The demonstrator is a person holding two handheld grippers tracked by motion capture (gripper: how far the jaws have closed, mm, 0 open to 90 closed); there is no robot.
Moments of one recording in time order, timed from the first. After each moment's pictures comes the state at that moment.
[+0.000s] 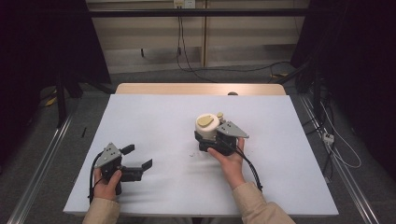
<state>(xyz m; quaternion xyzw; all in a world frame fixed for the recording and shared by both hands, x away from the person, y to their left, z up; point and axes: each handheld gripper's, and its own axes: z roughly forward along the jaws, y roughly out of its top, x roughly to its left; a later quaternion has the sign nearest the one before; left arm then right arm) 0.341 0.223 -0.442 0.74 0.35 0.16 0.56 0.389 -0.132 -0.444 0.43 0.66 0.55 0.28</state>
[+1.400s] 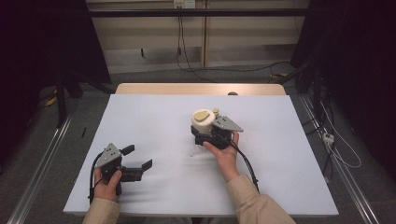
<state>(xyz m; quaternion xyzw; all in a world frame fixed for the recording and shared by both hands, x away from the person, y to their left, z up) 0.341 0.224 -0.444 0.74 0.35 0.16 0.55 0.412 -0.123 -0.448 0.43 0.66 0.55 0.28</state>
